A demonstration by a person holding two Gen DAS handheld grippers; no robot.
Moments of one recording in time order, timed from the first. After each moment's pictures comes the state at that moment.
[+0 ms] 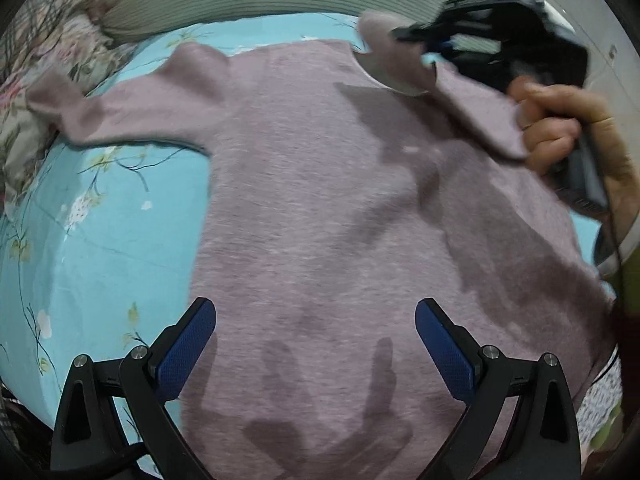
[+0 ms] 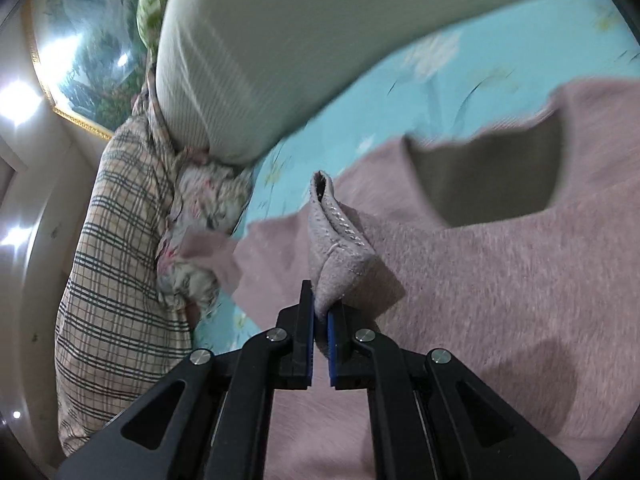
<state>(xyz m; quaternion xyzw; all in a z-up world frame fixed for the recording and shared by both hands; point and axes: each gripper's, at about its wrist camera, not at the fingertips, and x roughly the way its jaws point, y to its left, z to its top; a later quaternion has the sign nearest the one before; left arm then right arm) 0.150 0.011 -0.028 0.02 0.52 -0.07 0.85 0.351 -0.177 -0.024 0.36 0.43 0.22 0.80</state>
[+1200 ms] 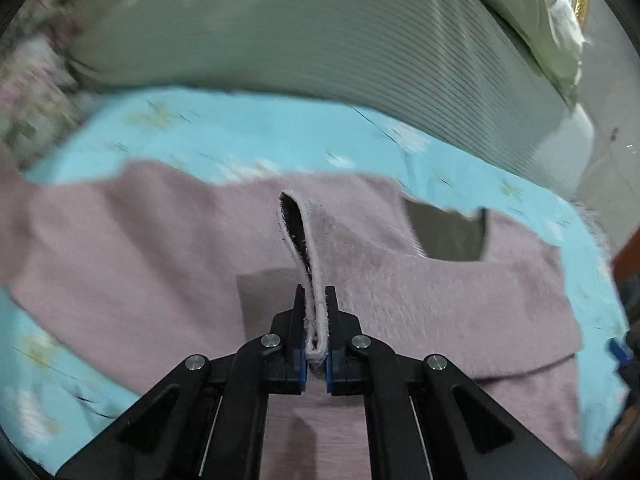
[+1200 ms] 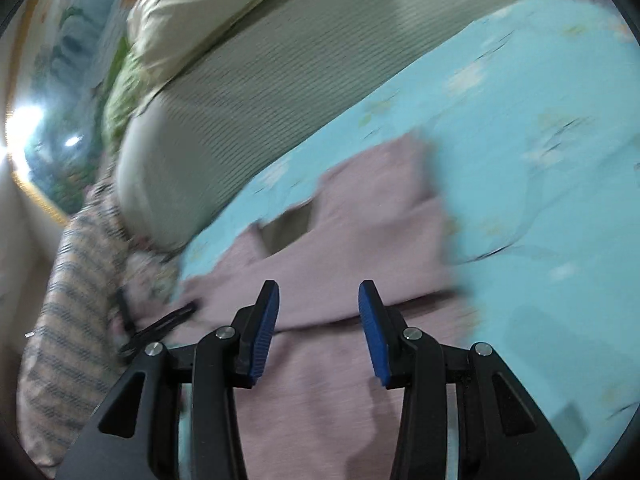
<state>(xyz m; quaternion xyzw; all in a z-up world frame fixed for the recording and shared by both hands) 0.368 0.044 -0.022 -0.04 0.42 -0.08 0.90 0.117 -0.351 0.029 0.36 0.32 -0.05 0.87</state>
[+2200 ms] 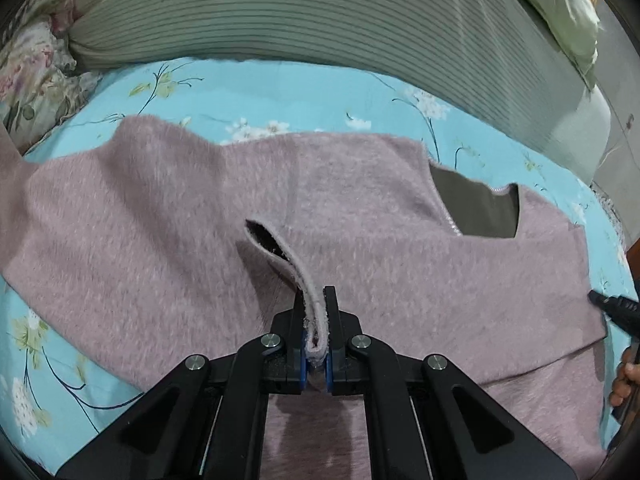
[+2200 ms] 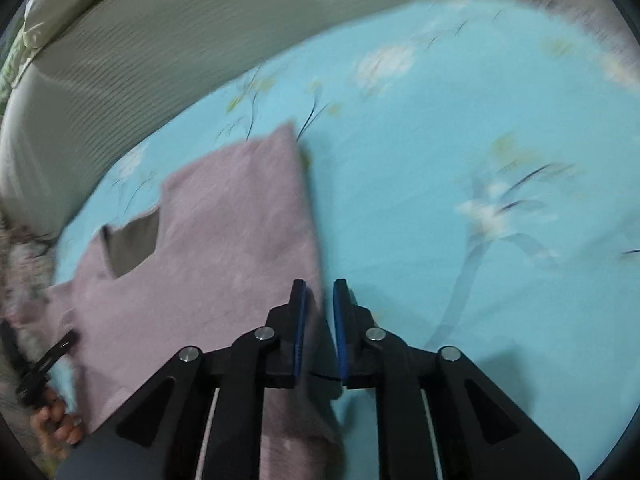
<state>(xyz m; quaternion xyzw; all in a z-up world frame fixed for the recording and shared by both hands) 0.371 0.040 -0.055 -0.03 0.46 -0.08 0.88 0.197 -0.387 -0.002 0.25 0.40 -0.17 0.87</state>
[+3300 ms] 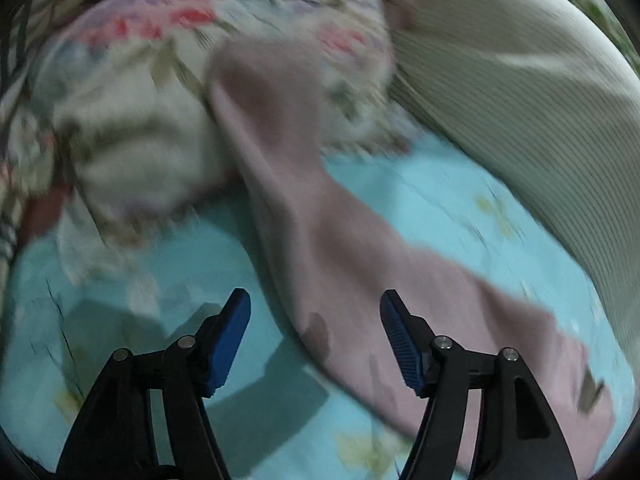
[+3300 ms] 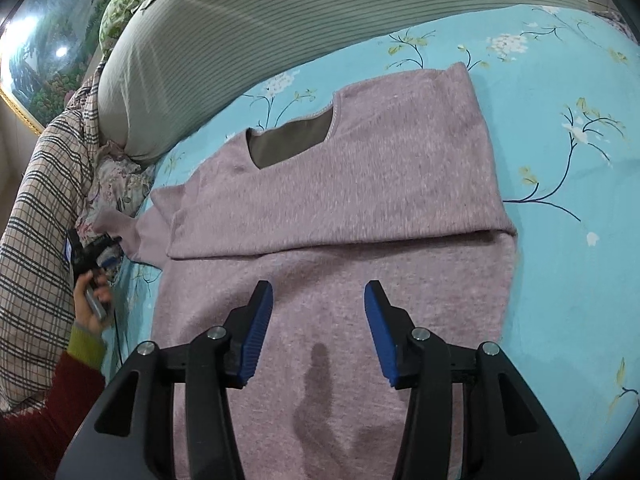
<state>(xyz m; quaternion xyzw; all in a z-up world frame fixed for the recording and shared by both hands) 0.381 0.331 -0.012 -0.19 0.39 0.20 0.88 0.146 -0.269 0.010 0.26 0.44 0.01 0.86</state>
